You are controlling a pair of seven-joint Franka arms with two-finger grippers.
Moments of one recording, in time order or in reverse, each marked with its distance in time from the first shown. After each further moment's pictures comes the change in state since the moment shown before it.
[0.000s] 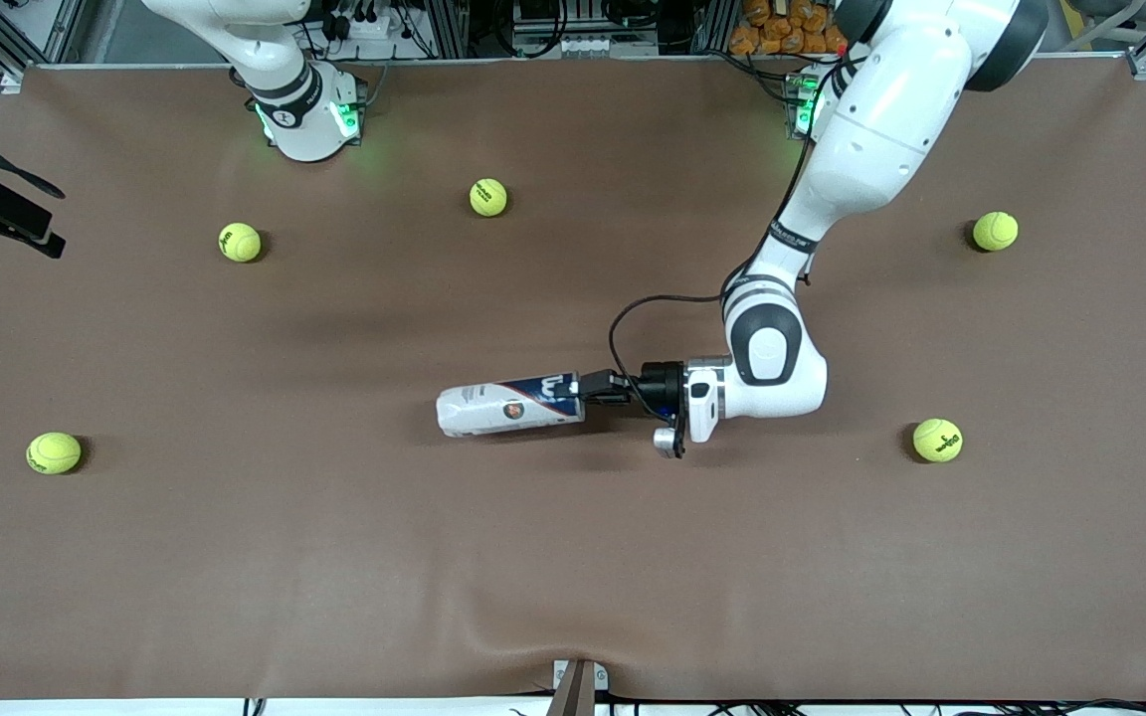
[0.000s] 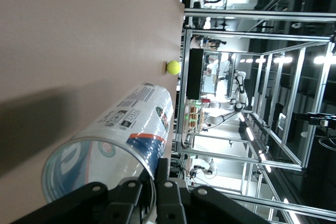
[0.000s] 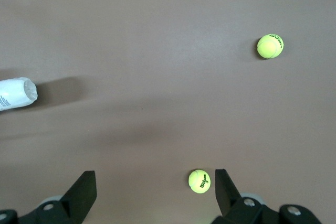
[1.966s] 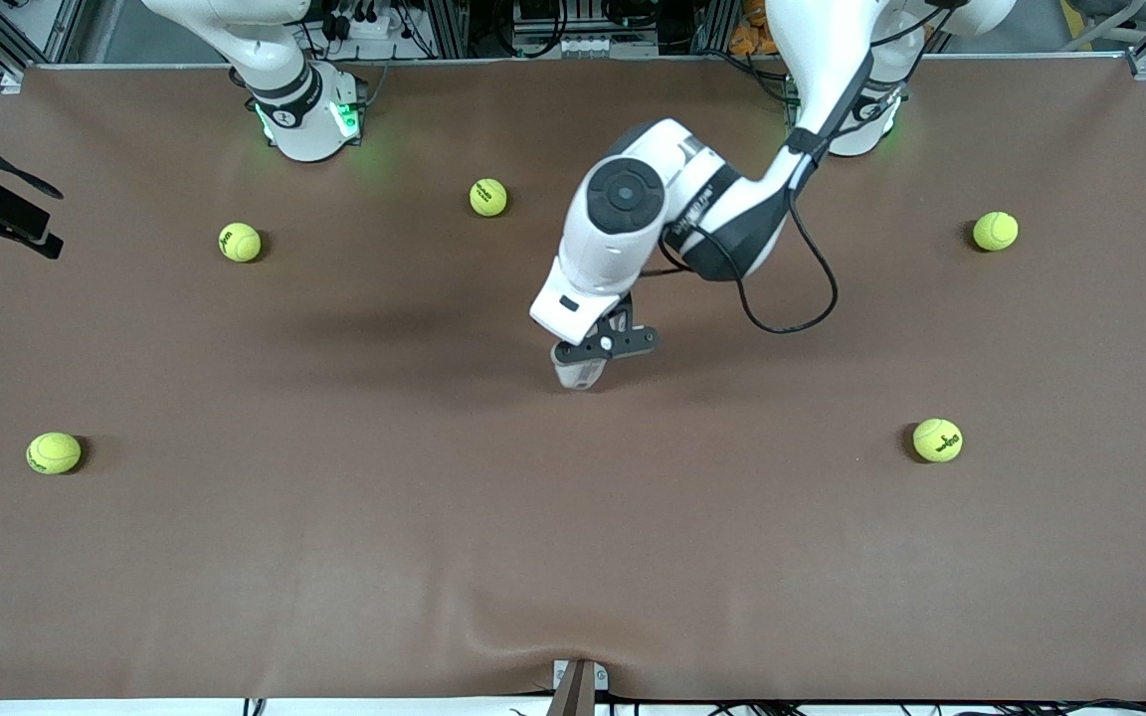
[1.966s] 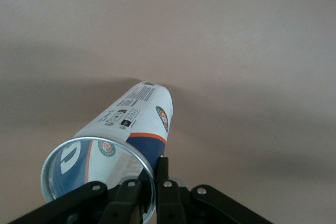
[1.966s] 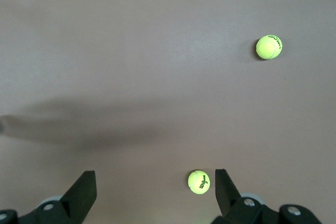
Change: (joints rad) left arm -0.267 -0.192 -0.001 0.228 1.600 -0.160 -1.645; right arm 0.000 0.000 -0.002 0.001 -0.001 0.000 -0.001
